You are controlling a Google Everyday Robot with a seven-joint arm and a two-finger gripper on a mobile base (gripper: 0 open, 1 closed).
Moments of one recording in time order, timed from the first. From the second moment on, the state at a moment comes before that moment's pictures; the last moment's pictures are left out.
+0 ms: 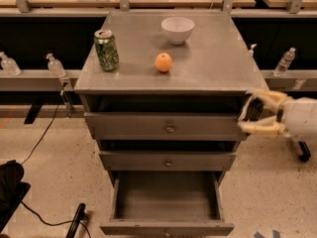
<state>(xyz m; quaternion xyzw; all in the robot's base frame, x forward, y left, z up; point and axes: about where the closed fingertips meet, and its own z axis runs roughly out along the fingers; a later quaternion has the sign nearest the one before) 0.521 -0.249 0.836 -0.52 0.59 0.17 0.59</state>
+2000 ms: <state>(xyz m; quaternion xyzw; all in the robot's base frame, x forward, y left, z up) 0.478 -0.227 0.442 -0.57 0.67 0.25 0.40</state>
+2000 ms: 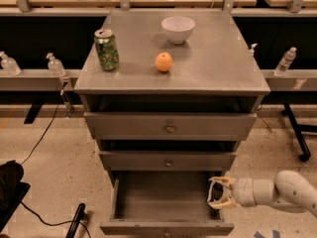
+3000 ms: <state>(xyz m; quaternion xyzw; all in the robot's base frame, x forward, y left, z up) 0.475 -0.197 0.342 -0.55 0.71 0.25 0.37</state>
